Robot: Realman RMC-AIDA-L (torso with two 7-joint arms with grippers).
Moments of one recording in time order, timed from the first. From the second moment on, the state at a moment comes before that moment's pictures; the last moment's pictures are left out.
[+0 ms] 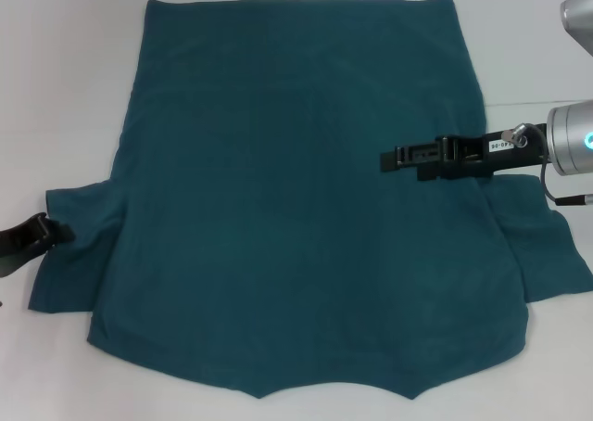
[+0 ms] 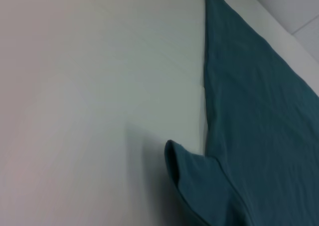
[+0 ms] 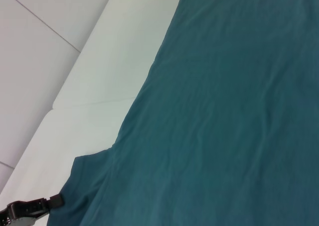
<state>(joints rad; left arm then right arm) -0.57 -2.04 0.62 0.58 2.16 0.93 -2.37 0.78 1.95 -0.75 -0.63 -2.20 -1.29 2.39</state>
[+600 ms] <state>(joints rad) -0.58 -2.04 0.69 0.74 2.31 0.91 -2.34 0.78 1.95 -0.75 -0.62 -2.20 -1.29 2.39</state>
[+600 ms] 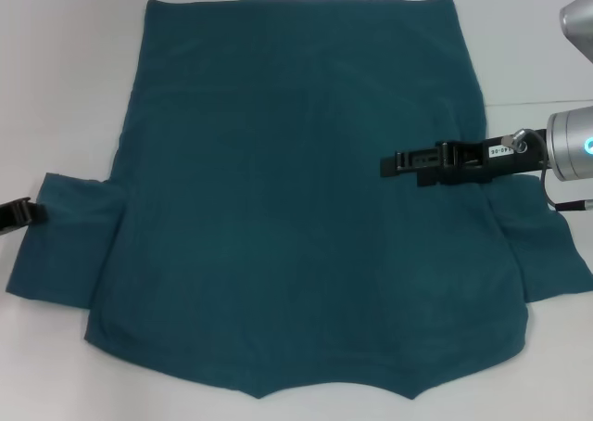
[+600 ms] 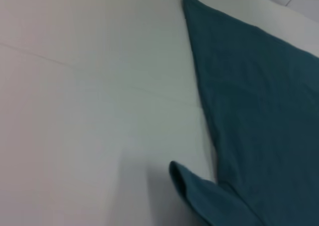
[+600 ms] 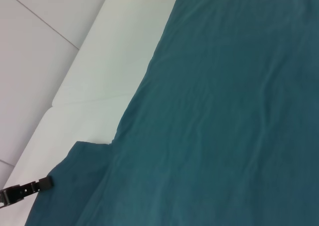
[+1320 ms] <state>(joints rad) -0.63 -2.02 0.69 0.81 2.48 0.90 -2.44 0.78 1.95 -0.76 -0.62 -2.20 -1.30 2.39</state>
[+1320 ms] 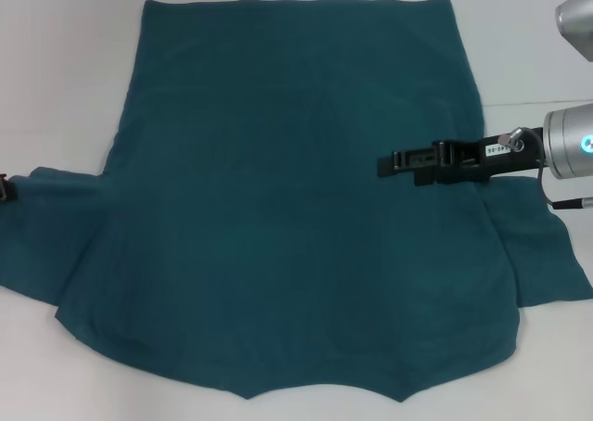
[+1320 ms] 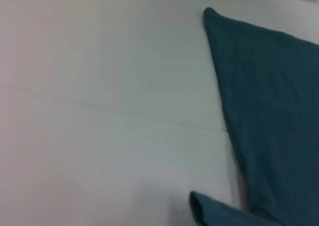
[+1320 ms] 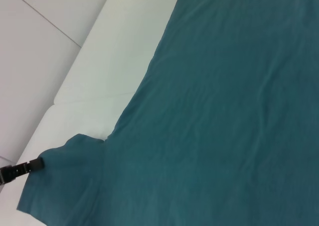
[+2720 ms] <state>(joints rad) -0.87 -2.08 0.79 0.70 2.51 1.00 -2.77 0.78 1.95 -0.76 -0.60 -2.21 -1.29 2.38</state>
